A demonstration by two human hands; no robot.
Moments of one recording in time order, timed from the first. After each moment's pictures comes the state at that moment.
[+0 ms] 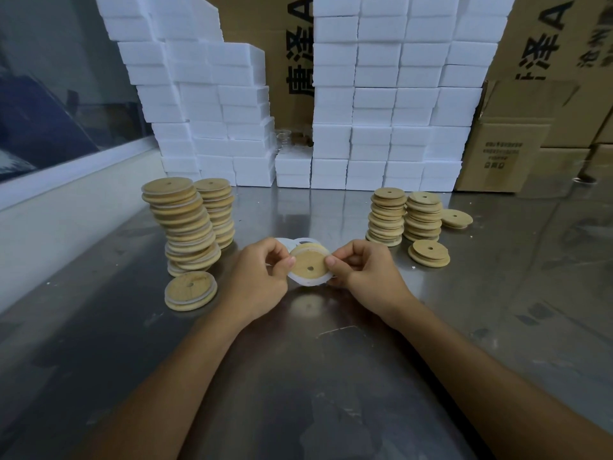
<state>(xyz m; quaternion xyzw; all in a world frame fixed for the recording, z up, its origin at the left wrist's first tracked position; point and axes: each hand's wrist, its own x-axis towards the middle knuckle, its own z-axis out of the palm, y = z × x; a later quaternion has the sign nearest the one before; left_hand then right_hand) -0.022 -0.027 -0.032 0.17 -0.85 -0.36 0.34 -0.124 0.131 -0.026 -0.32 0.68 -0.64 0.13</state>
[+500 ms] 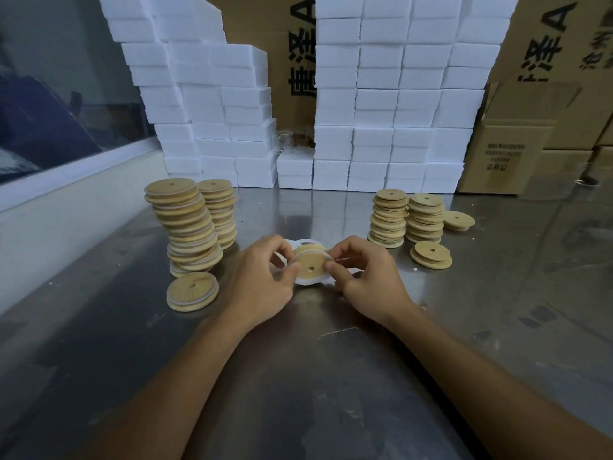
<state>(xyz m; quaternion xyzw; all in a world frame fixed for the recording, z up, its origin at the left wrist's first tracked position) -0.019 -0.024 -0.034 0.12 -0.87 -0.29 0.38 -0.127 0.130 -0.033 -0.40 0.73 -0.55 -0.01</state>
